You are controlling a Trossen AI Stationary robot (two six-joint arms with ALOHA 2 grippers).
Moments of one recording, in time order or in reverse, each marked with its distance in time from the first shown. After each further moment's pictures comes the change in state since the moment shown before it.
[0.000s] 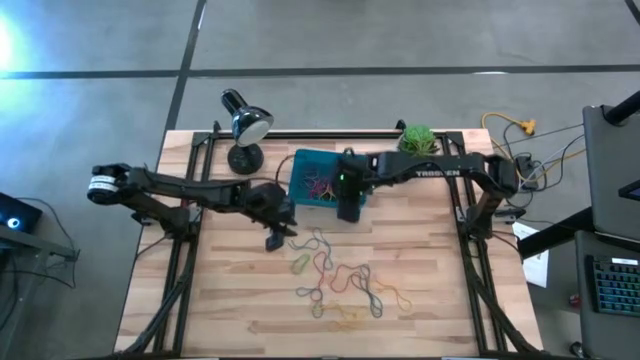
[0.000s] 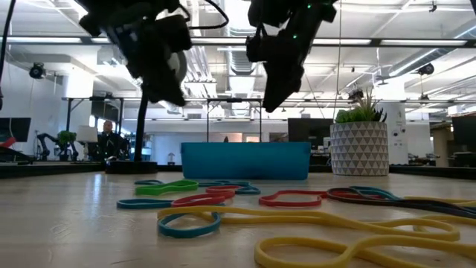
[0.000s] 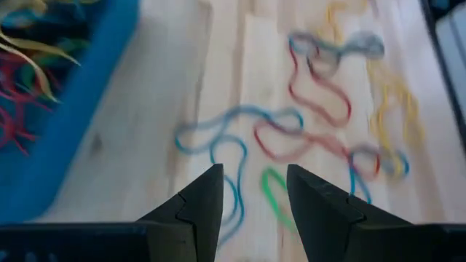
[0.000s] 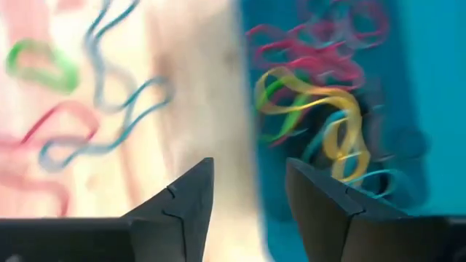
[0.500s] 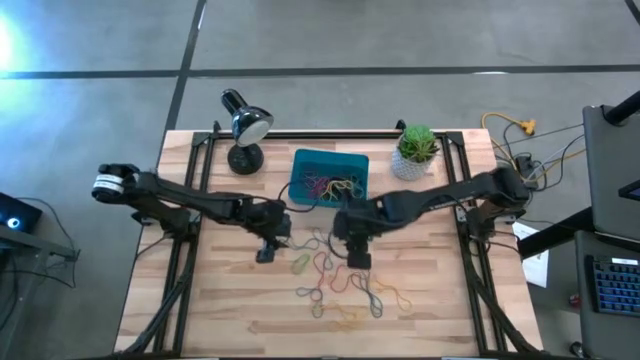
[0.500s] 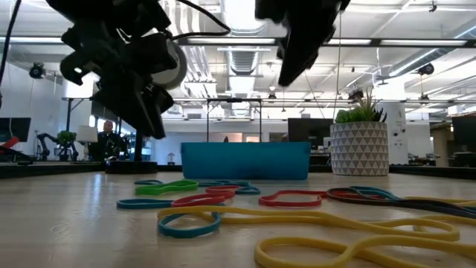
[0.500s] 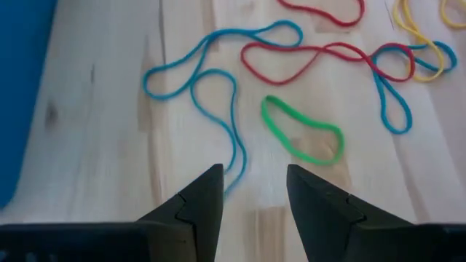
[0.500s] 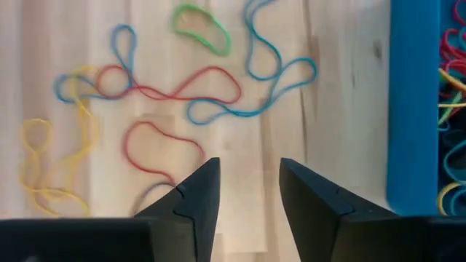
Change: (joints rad) left arm -0.088 0.050 -0.114 0.053 -0.053 0.196; right arm 0.323 -0.034 -0.007 -0.035 0.025 0.141
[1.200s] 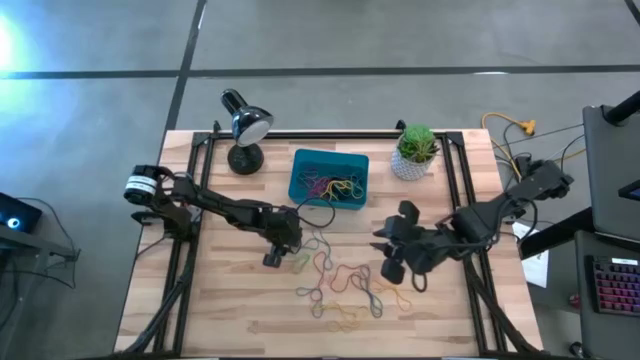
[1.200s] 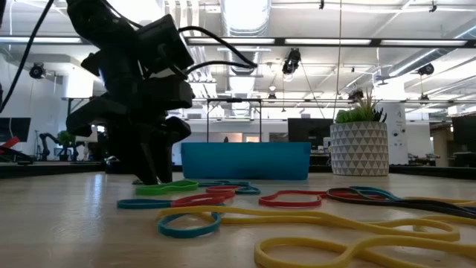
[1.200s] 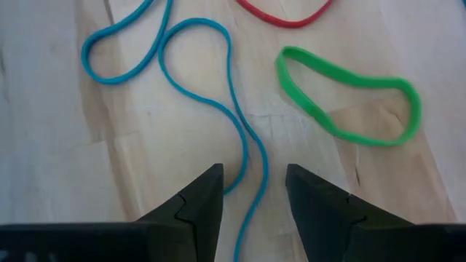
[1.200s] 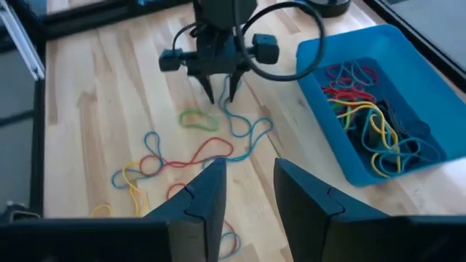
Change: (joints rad) left arm -0.004 0.296 0.067 0.045 -0.011 0.178; right arm 0.354 -0.365 -0.117 -0.004 0.538 0.484
